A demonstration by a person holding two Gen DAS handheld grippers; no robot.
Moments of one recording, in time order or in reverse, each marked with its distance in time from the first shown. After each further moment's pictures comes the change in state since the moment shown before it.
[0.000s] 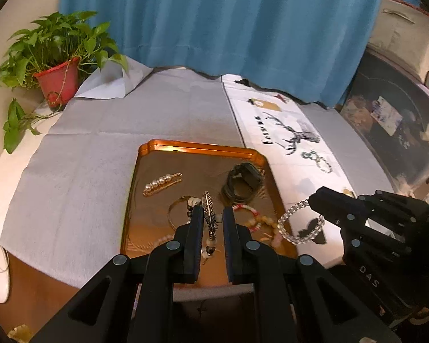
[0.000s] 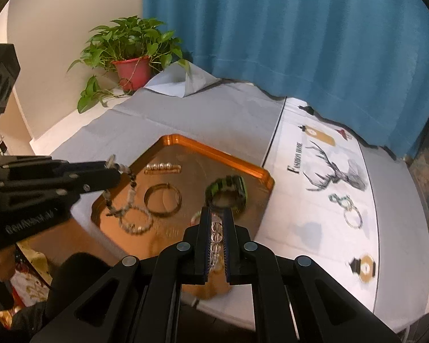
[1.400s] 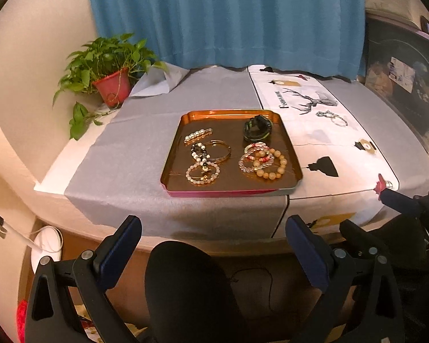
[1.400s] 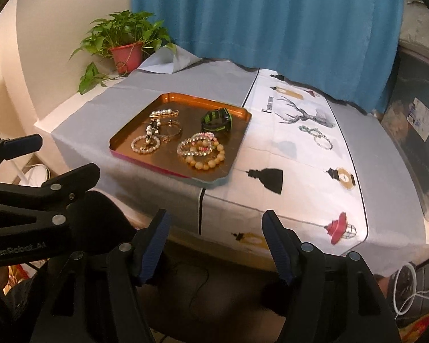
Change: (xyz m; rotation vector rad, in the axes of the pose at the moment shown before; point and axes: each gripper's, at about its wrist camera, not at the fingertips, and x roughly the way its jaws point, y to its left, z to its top) left arm -0.098 -0.074 -0.119 0.097 -0.036 0.316; right arm -0.101 0.021 -0.128 0.104 0.047 -0.078
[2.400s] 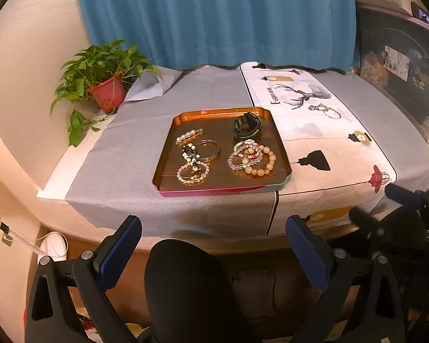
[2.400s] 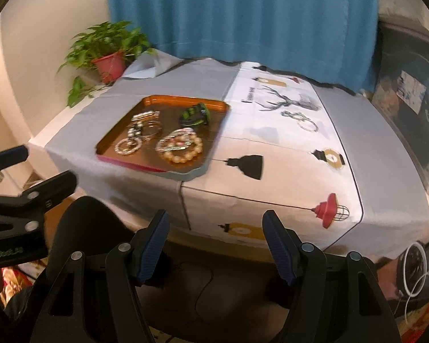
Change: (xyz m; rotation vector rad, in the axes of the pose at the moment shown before) left arm -0.001 -0.022 0.003 0.043 0.020 0.015; right arm 0.001 -0.045 -0.015 0.114 0.001 -0.006
